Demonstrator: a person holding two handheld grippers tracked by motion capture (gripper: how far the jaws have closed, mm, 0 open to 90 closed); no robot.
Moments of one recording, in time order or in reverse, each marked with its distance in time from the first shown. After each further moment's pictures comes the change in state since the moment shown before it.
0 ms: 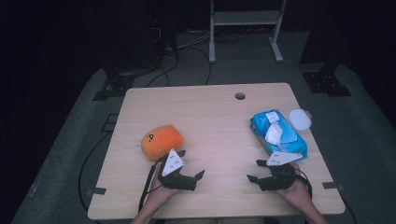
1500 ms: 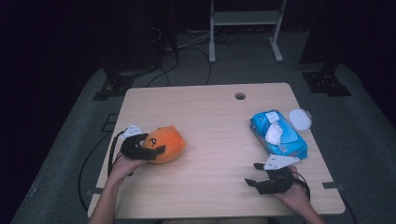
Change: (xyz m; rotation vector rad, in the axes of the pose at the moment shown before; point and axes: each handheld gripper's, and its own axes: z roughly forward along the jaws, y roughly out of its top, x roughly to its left) left arm 0.141 -0.013 -0.029 0.157 0.040 -0.202; right arm 0.013 0.000 0.001 0.010 0.013 -0.031
